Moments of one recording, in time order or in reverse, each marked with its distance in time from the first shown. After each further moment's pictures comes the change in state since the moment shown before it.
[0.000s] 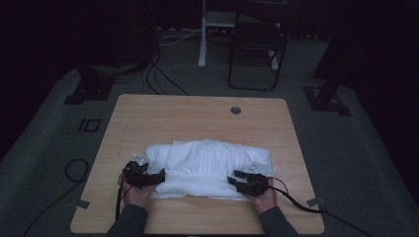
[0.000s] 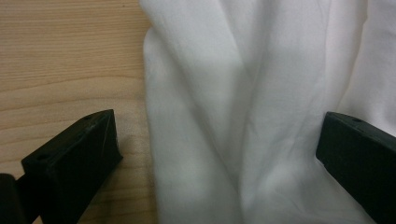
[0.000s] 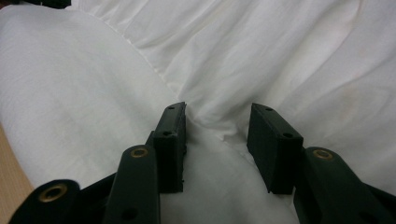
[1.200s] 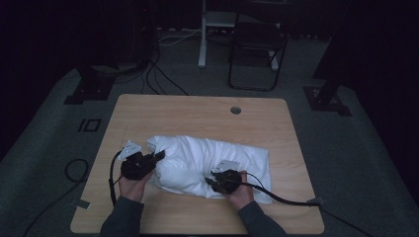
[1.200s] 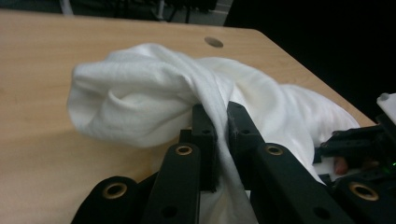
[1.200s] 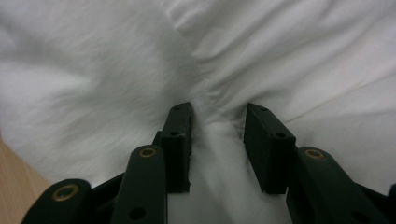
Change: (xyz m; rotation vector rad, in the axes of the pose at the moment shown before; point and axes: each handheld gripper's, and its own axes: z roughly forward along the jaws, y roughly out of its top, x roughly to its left) left arm -0.007 0.055 -0.082 -0.303 -0.424 0.027; right arm 0.057 0.043 0.053 0.161 -0.008 -0.184
